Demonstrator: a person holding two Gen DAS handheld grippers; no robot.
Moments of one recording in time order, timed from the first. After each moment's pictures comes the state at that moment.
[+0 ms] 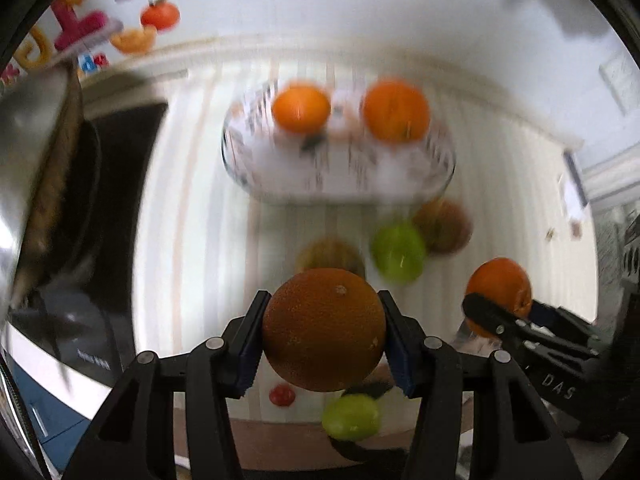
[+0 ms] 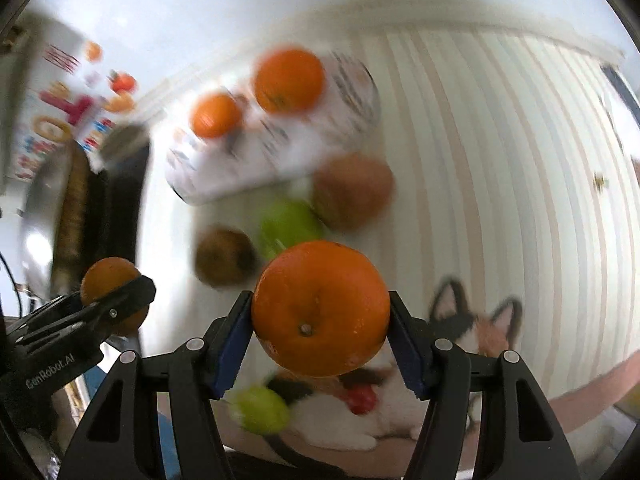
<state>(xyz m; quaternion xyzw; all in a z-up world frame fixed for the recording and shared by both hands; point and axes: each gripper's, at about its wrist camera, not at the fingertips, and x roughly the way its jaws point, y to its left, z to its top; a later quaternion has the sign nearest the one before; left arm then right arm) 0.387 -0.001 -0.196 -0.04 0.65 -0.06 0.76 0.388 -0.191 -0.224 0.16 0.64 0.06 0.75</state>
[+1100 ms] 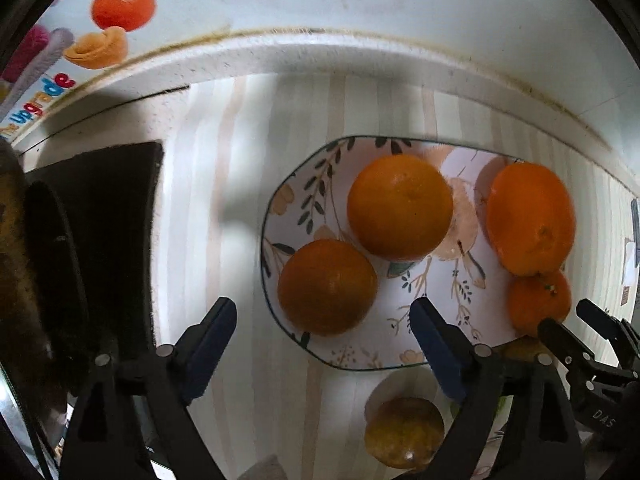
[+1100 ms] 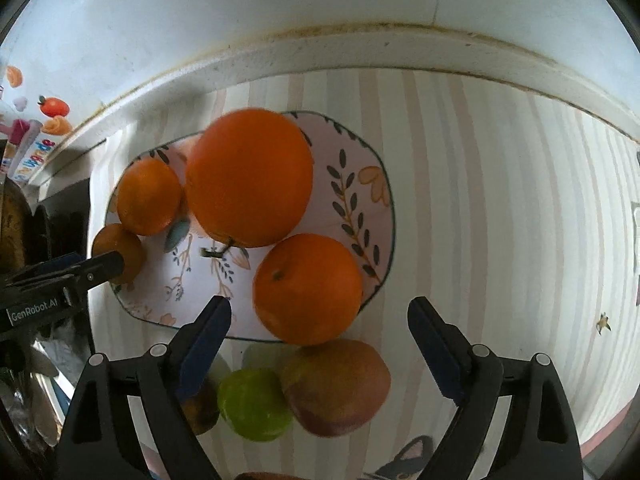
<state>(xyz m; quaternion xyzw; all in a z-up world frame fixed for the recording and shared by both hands) 0.552 0.022 -0.284 -0.01 0.71 0.00 0.70 0.532 -0.202 -0.290 0.08 0.68 0.03 0.73</state>
